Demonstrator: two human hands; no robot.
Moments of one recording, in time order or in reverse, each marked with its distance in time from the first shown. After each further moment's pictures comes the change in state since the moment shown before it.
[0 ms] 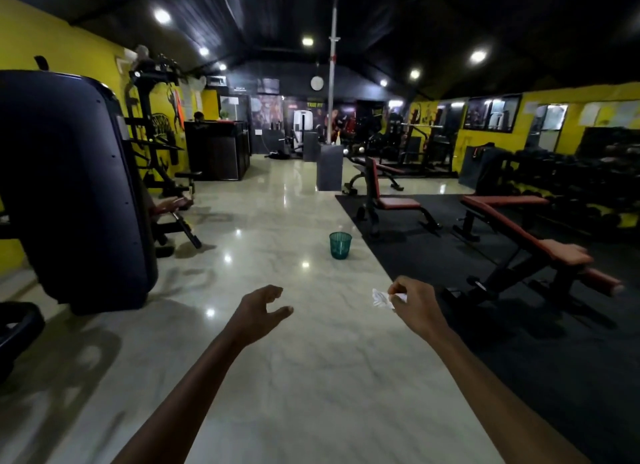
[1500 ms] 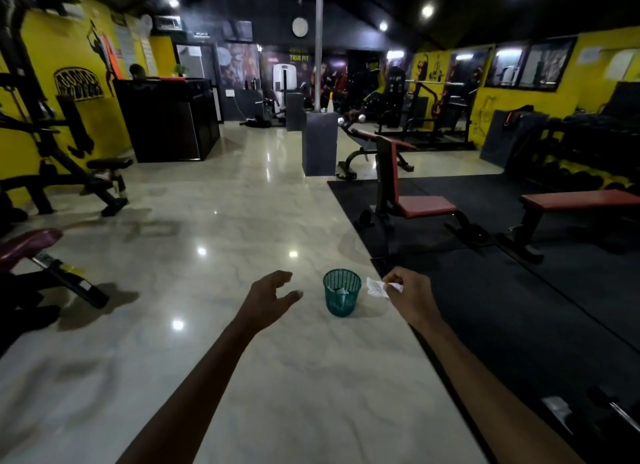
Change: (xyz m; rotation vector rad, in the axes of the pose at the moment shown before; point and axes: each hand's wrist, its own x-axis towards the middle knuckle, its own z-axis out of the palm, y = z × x) left_hand 1.188 -0.303 0.257 -0.162 -0.067 -0.046; right_hand 1.022 0.458 0.527 -0.004 -0.014 0.144
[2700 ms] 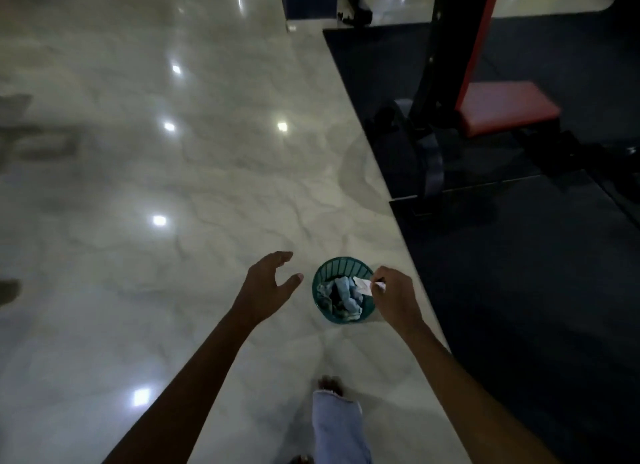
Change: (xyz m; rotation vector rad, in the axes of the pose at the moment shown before) left_hand 0.753 -0.331 0.250 0.032 -0.214 -0.240; right_hand 0.602 0.387 0.479 -0.126 -0.386 0.351
